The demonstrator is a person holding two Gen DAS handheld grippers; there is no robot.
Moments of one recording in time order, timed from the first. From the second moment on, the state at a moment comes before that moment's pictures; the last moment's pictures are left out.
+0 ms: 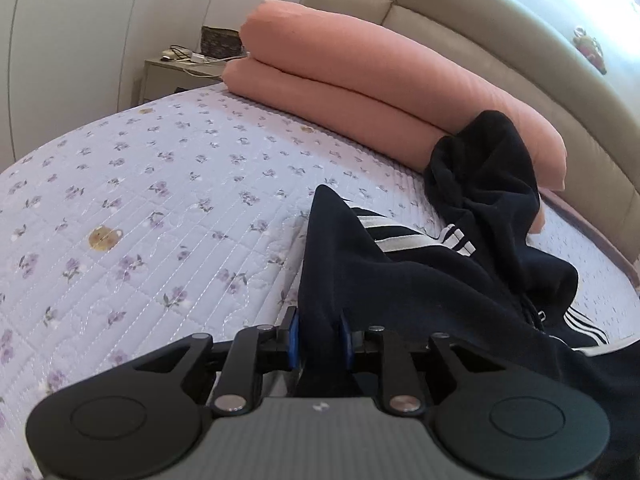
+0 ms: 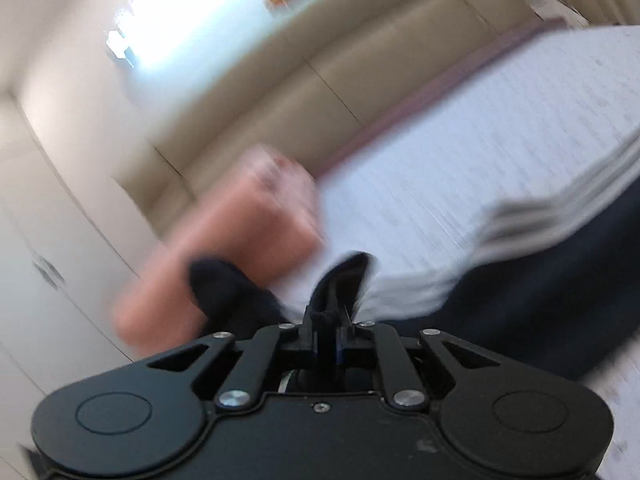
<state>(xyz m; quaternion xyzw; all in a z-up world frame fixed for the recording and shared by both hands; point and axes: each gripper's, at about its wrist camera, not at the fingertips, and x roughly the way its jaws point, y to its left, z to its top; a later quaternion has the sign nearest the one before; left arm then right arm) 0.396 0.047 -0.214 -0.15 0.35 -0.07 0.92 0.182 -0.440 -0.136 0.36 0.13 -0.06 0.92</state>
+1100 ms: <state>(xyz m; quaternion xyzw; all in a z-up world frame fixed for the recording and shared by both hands) 0.371 -0.012 -0.155 -0.13 0.45 -0.07 0.88 0.077 -0.709 -0.204 0.49 0.15 -0.33 0.79</state>
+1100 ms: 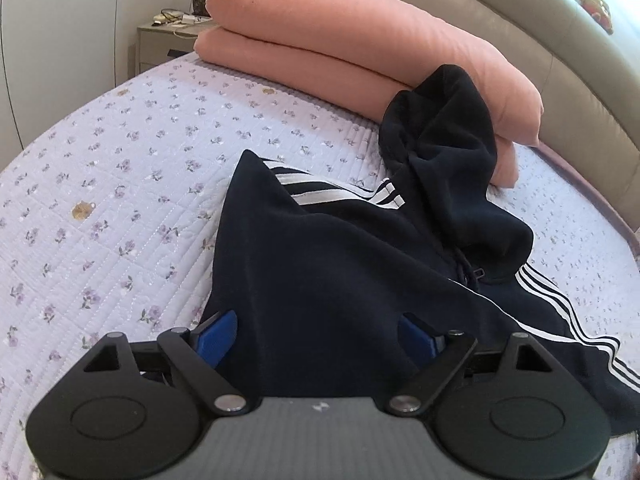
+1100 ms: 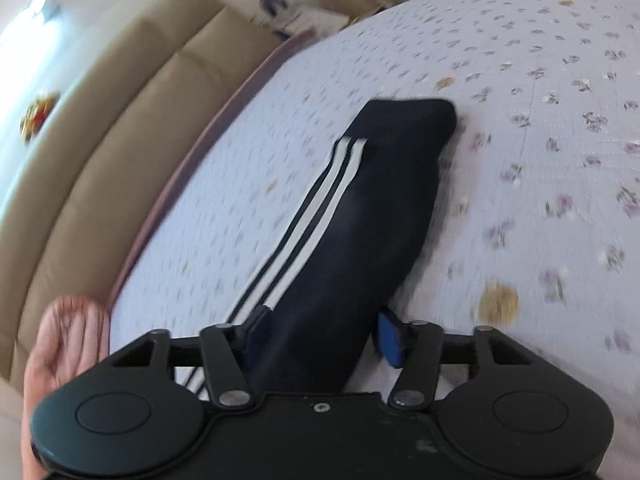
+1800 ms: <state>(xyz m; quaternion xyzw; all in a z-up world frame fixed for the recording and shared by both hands) 0.344 0.018 -0.124 -0.17 0.43 -0.12 0.88 0.063 -0.640 -0.069 0.46 -0.07 -0.30 0.83</state>
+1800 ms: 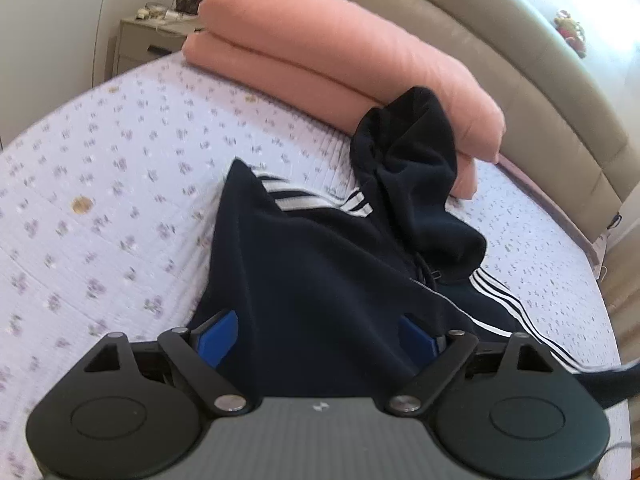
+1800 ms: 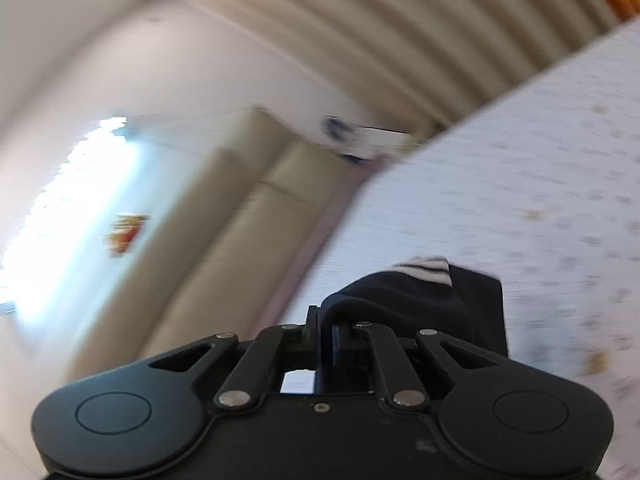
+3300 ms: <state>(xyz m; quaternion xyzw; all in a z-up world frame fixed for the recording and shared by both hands) 0.329 0.104 -0.114 -0.16 0.40 -0.12 0.90 0.307 -0.249 -0.129 0.25 0.38 0.24 0.86</state>
